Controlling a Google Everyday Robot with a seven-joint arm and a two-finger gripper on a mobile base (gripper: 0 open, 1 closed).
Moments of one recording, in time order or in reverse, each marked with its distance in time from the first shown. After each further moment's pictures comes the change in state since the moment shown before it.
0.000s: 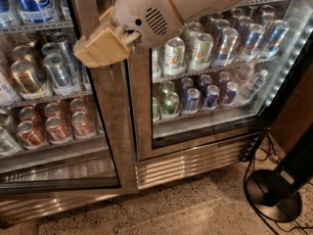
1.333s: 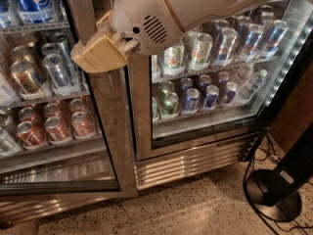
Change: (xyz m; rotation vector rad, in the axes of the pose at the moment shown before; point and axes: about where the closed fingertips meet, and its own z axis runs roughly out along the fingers) arm 0.001 0.013 0.000 0.029 0.007 0.002
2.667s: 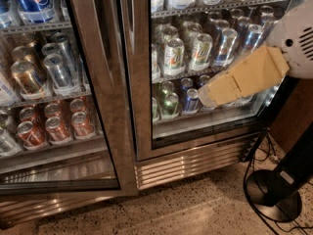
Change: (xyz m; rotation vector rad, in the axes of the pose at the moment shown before) arm 0.141 0.003 -0.172 0.535 0.266 0.592
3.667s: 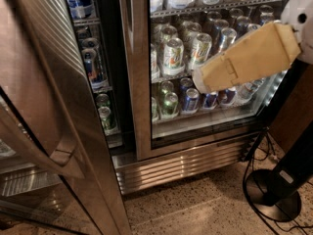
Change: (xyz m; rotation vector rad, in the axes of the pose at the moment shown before) arm -0.016 0.011 -0.042 0.203 -0.033 0.058
